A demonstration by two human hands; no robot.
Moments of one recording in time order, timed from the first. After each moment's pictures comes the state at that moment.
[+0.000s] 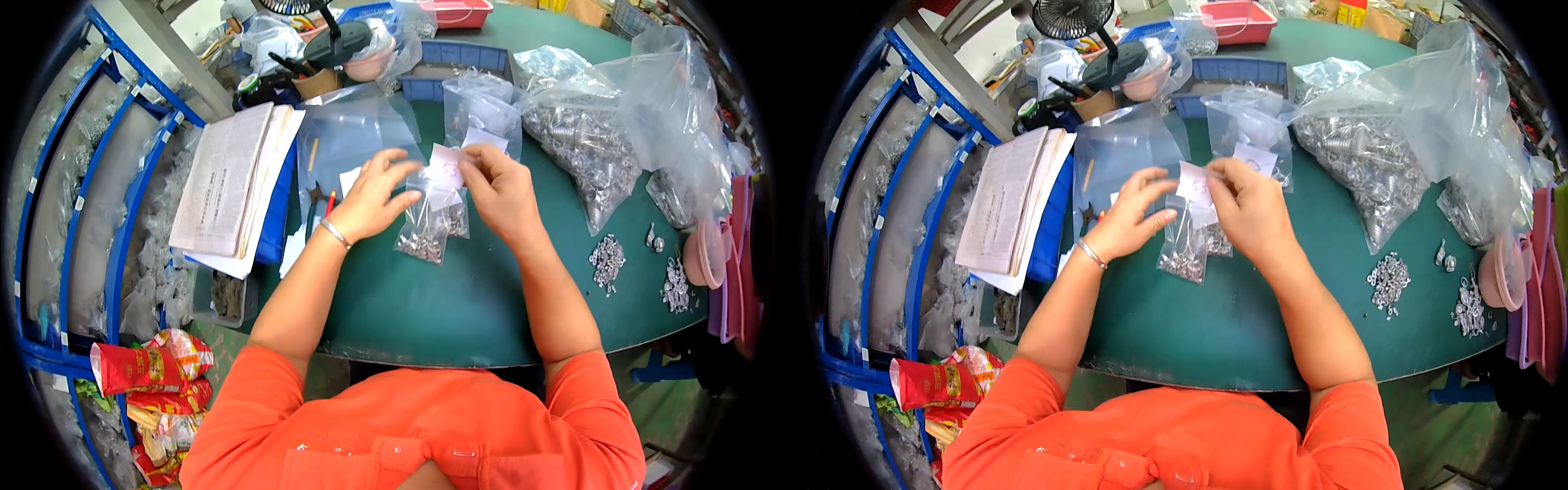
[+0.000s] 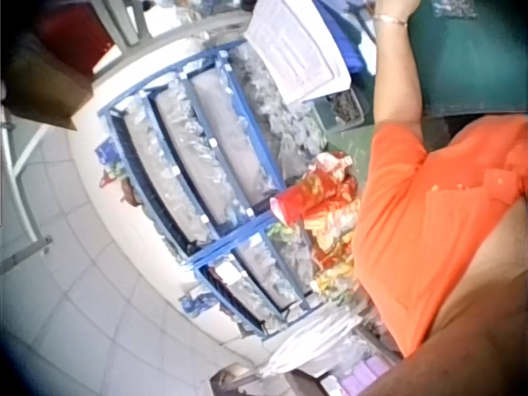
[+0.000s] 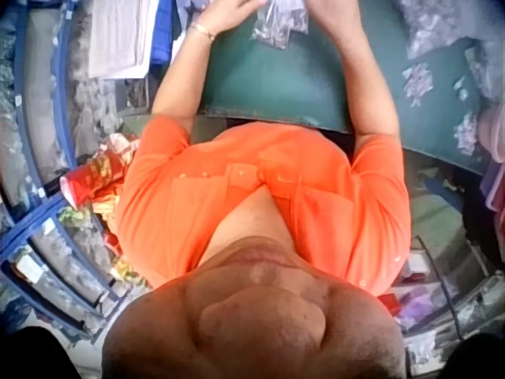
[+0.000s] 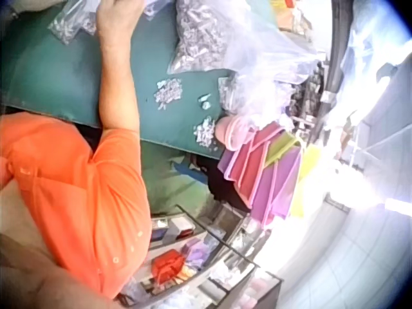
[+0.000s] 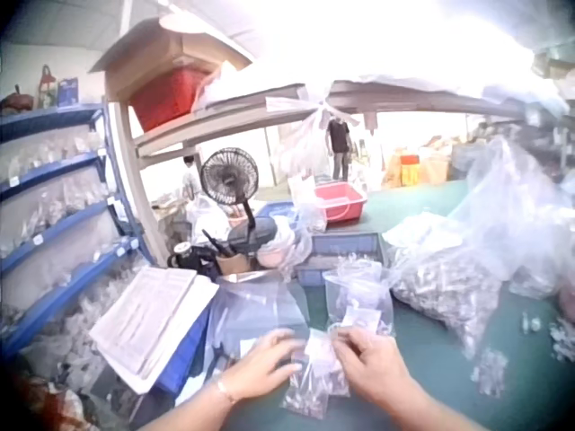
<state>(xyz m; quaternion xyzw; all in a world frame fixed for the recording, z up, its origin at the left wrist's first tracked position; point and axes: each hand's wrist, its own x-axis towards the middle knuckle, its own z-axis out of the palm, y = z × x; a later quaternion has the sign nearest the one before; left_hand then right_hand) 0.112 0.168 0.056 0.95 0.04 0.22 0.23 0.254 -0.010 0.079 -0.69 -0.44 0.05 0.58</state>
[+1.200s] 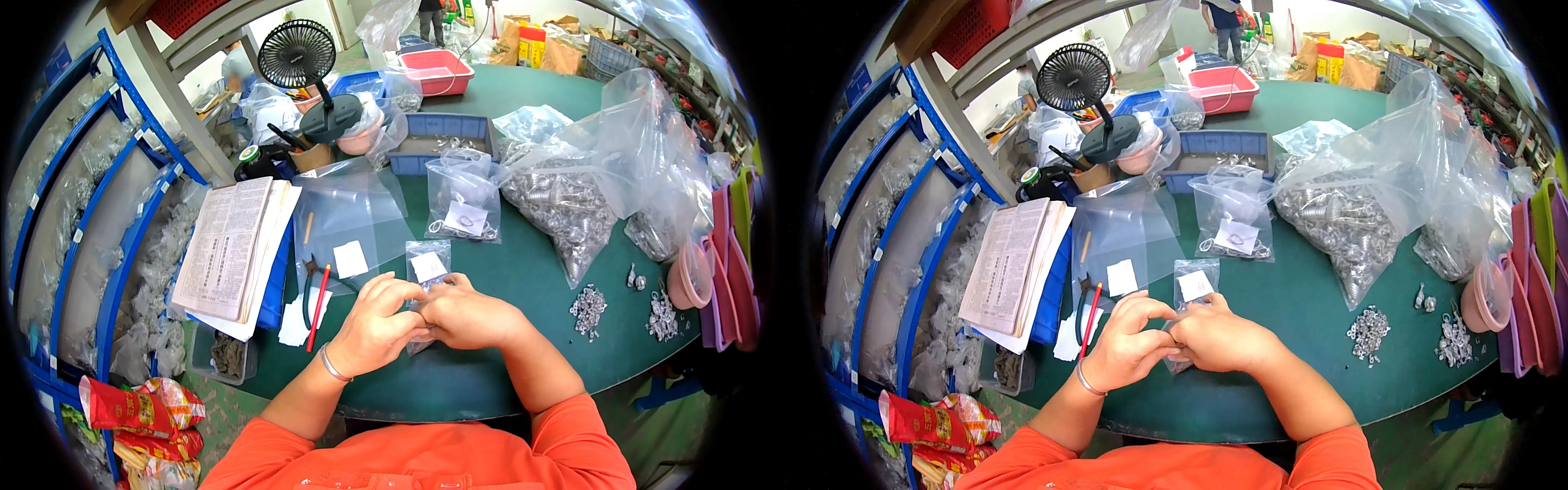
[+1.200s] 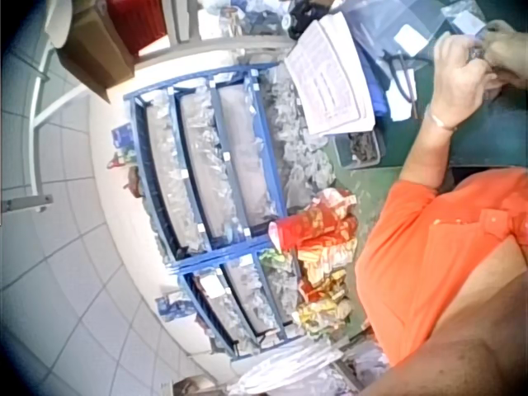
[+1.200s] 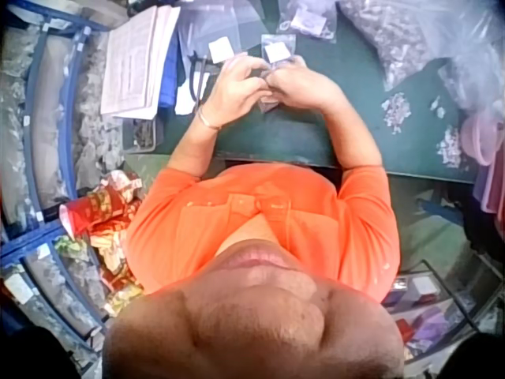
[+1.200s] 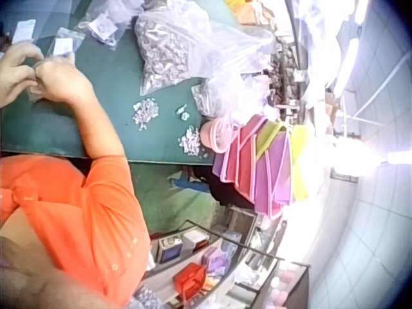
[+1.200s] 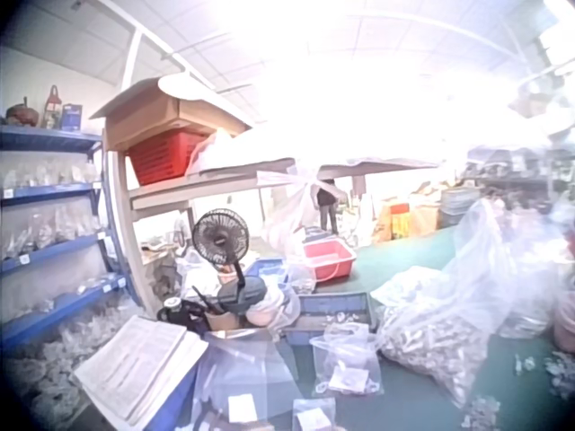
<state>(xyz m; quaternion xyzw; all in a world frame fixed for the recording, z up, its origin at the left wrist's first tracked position) 0.072 0.089 0.104 0.93 -0.08 0.29 0.20 0.229 -0.037 0.112 -0.62 -0.72 0.24 0.20</state>
